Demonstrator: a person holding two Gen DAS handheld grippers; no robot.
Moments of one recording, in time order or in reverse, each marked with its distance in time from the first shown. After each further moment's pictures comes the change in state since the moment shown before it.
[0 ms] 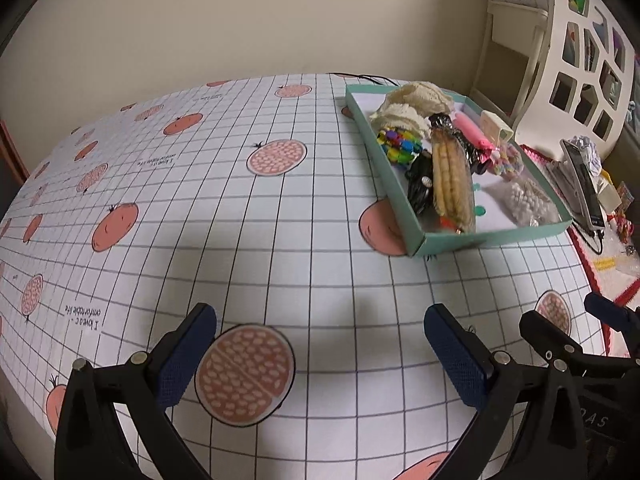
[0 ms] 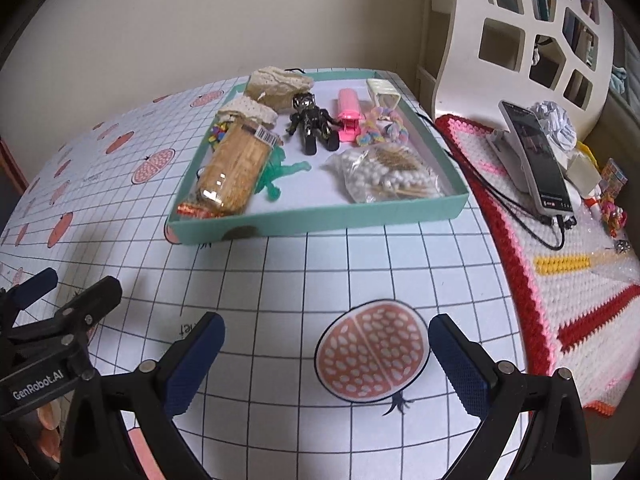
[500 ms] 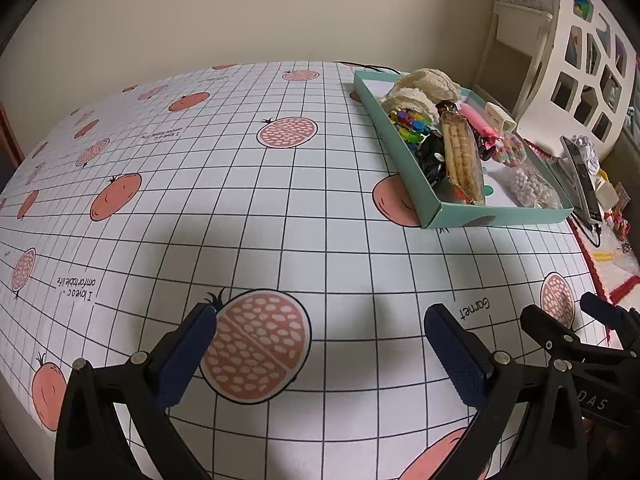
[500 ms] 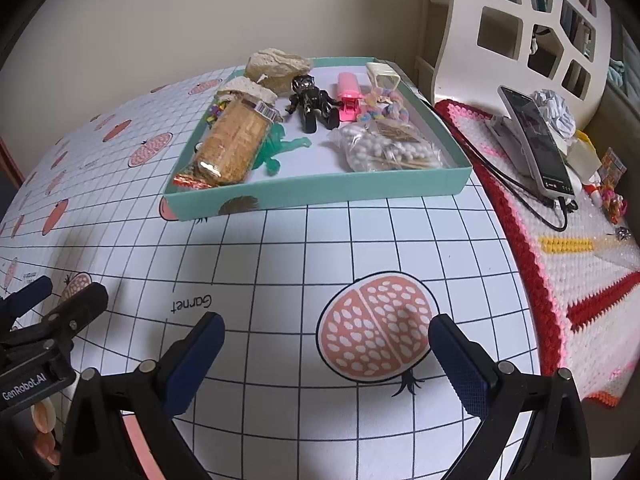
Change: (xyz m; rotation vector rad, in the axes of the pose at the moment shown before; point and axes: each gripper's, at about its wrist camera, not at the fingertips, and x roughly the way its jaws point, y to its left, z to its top) left arm 0.005 0.016 -0.019 -0.026 0.015 -0.026; right arm 0.005 0.001 -0.015 0.003 0.014 -0.007
